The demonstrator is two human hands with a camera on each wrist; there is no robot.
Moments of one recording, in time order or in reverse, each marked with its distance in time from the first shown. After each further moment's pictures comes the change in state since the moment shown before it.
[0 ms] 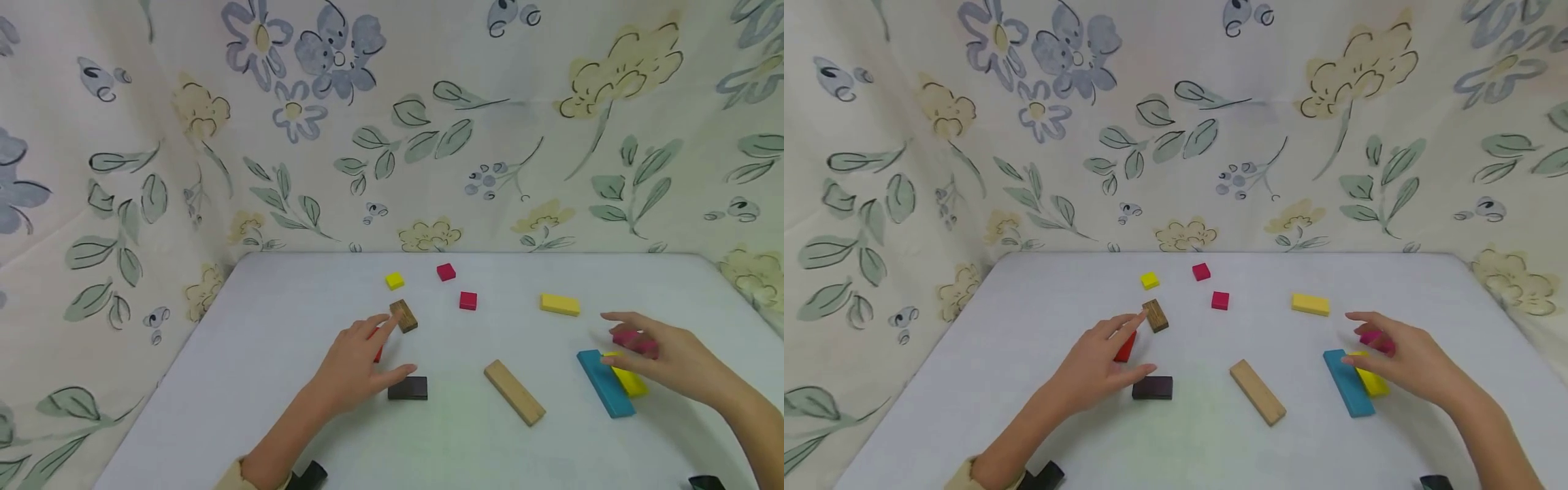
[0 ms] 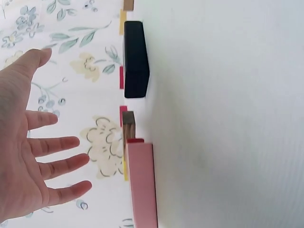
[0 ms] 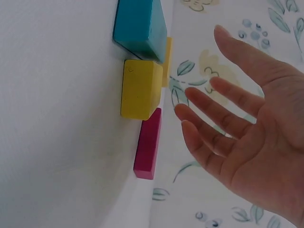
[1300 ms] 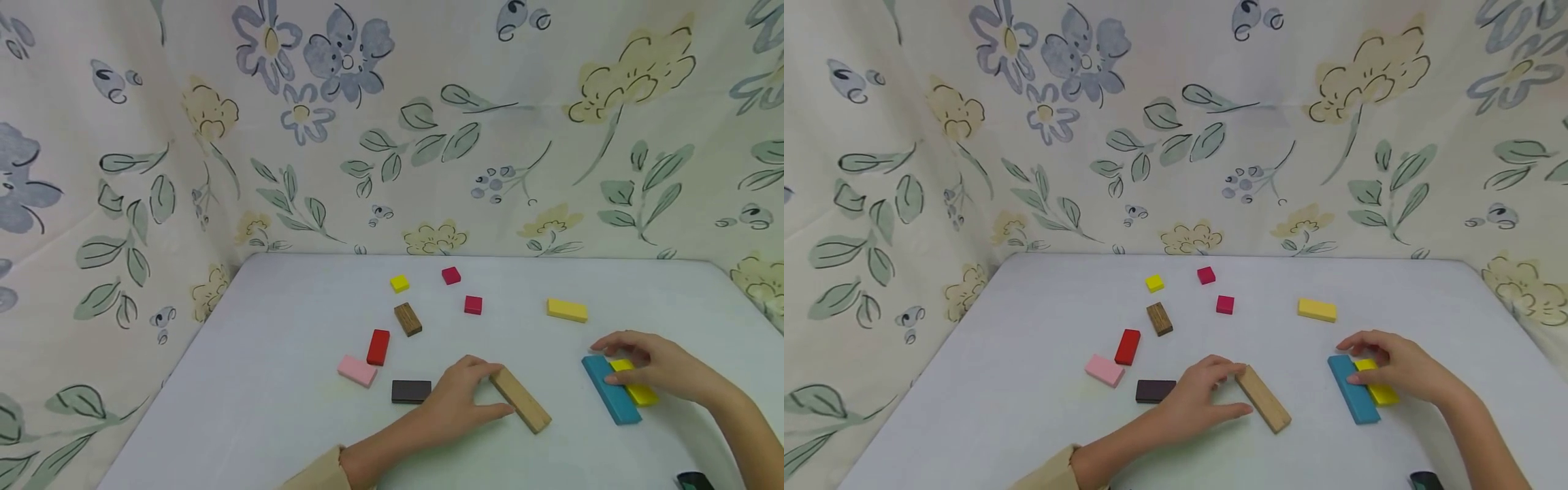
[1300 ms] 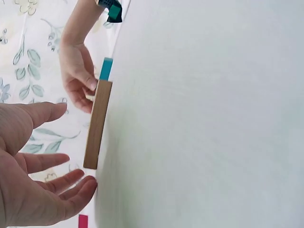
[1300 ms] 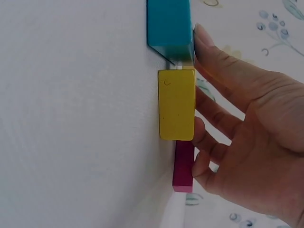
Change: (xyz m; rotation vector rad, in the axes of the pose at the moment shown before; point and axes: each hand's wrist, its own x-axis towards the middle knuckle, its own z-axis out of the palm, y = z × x) left_hand 0.029 0.097 0.072 -0.561 -0.224 0.011; right_hand 0.019 0.021 0.014 0.174 -0.219 -0.035
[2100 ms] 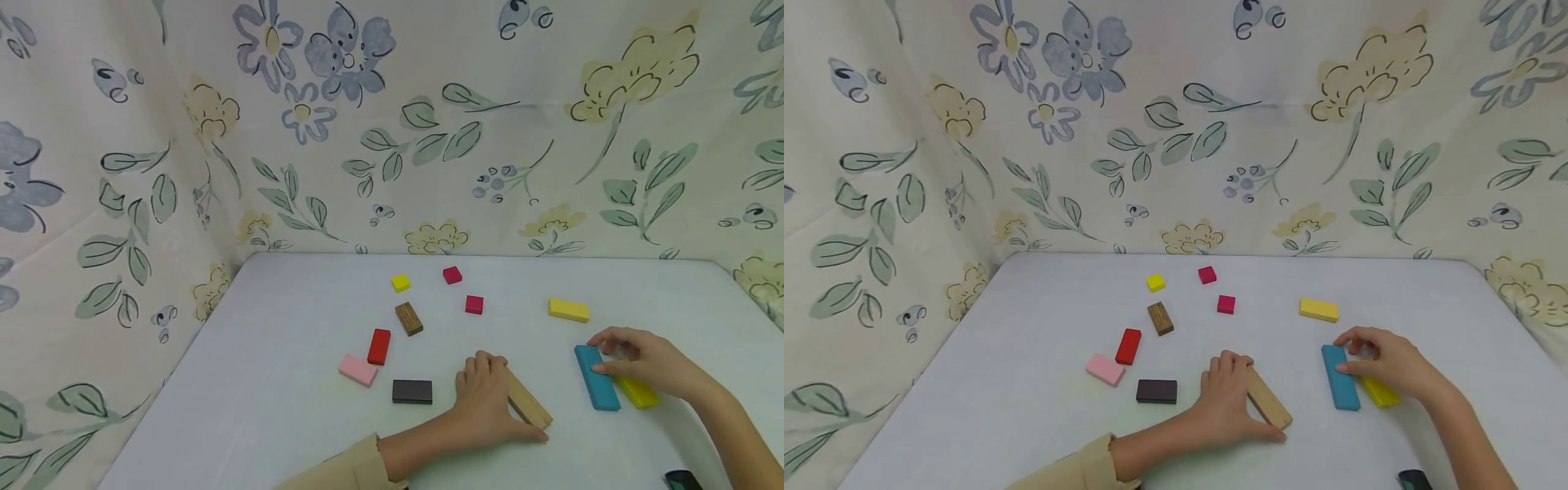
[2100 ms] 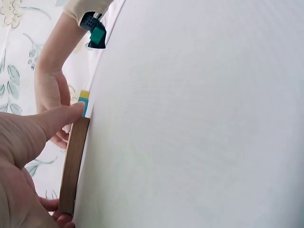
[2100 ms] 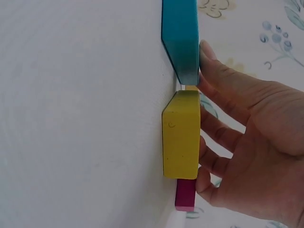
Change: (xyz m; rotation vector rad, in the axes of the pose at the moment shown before) left_hand 0.031 0.021 0.038 0.414 0.000 -0.218; right_hand 0.009 -0.013 0.009 -0.070 0.087 0.045
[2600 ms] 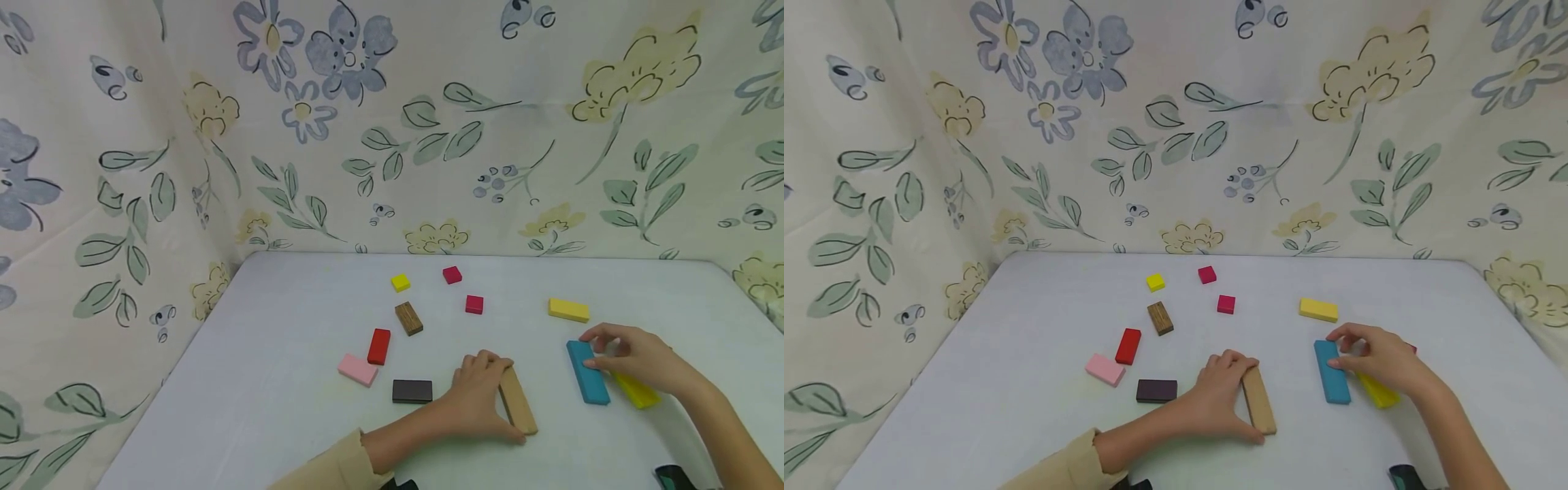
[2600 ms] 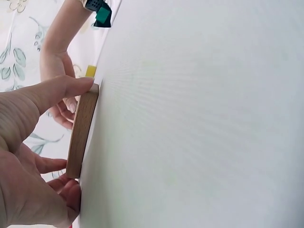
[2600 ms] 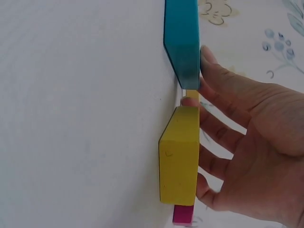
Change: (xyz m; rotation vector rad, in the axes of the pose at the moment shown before) left_hand 0.000 -0.023 -0.017 -0.060 -0.116 0.177; right_hand 0.010 -0.008 0.002 0.000 -0.023 0.010
